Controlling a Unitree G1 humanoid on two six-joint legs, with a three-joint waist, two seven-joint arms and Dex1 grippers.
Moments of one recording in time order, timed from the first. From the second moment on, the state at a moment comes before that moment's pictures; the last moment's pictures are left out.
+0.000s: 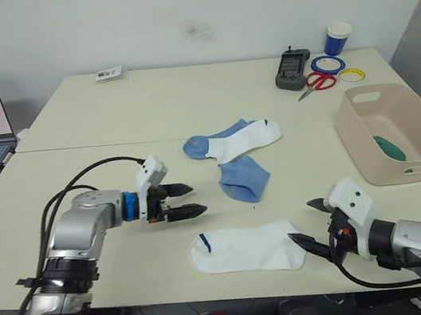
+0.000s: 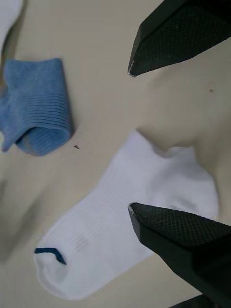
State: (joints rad) left arm -0.59 0.63 -0.12 0.18 -0.39 0.69 -1.18; right arm 0.06 -0.69 -0.03 -0.91 0.60 0.99 0.37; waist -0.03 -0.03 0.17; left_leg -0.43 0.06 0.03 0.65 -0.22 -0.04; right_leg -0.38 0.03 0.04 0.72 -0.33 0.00
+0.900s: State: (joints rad) left arm -0.64 0.41 0.00 0.21 -0.36 0.66 -0.89; right arm 0.00 -0.66 -0.01 -0.95 0.55 1.00 0.32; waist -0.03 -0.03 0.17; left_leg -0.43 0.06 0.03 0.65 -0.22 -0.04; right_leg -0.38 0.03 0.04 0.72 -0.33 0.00
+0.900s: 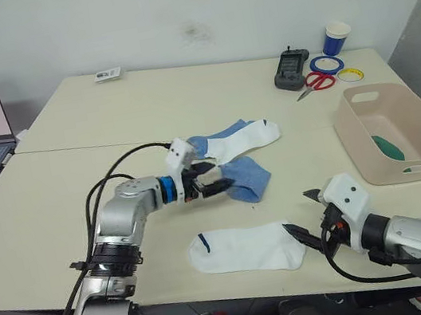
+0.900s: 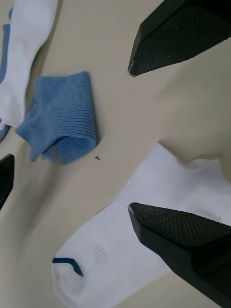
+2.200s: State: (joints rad) left arm -0.86 0.16 0.21 0.51 -0.47 0.74 -0.53; right arm -0.21 -0.62 -0.01 -0.94 0.61 1.11 0.26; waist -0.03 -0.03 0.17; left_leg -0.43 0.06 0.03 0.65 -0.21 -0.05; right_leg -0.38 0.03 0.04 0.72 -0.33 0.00
